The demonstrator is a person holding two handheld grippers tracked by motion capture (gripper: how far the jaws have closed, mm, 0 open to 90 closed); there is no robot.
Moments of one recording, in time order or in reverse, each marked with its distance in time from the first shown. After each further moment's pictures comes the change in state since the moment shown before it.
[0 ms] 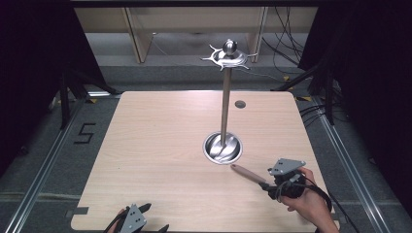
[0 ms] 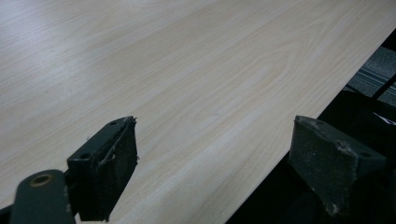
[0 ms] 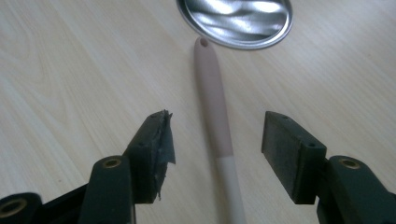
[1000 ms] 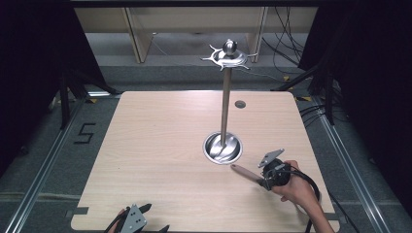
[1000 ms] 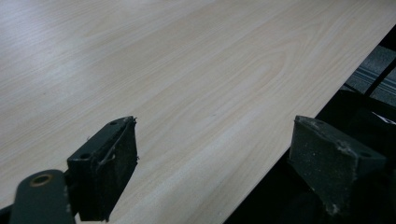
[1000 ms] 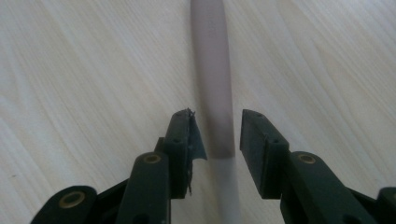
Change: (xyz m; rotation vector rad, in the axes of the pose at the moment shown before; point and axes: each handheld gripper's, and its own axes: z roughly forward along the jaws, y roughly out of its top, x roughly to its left) left arm -0.002 0.000 0.001 -0.013 -0.003 -0.003; right arm -0.020 0.012 0.048 0.245 0.094 0.011
